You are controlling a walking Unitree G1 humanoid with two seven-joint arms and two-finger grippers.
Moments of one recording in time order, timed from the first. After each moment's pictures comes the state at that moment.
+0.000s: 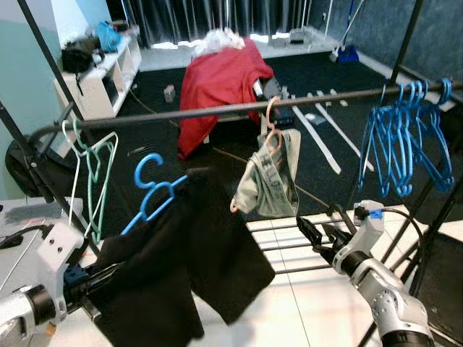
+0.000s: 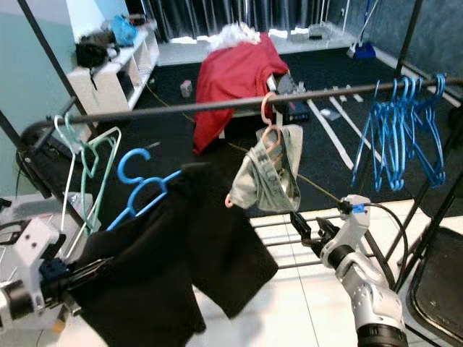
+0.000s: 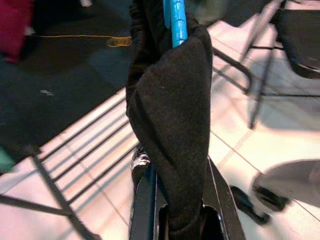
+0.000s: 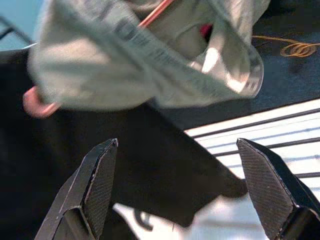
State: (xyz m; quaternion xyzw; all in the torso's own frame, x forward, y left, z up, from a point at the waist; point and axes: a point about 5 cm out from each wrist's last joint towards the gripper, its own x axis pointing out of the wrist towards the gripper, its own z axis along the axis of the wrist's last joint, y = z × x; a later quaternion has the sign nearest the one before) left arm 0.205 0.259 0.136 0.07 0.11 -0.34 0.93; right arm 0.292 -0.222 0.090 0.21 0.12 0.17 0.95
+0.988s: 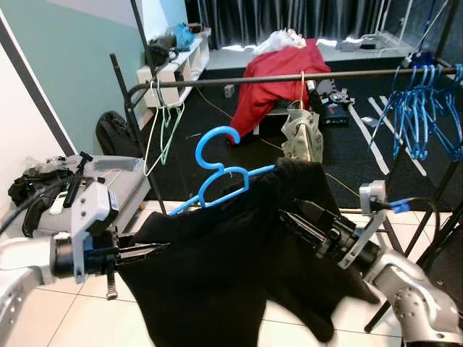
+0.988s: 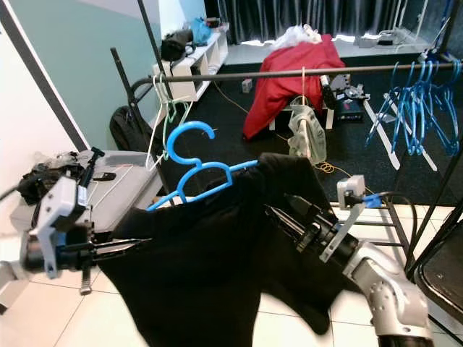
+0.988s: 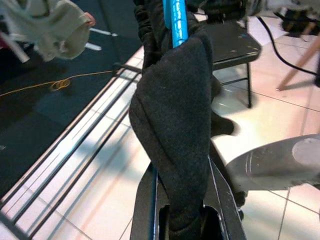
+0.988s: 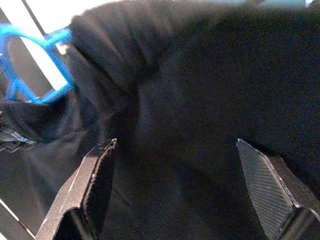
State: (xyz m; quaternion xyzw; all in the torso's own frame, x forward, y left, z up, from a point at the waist) left arm 0.234 0.217 0.208 0.13 0.02 -0.57 0.81; right arm 0.268 -0.206 0.171 0.16 -0.02 0.43 0.89
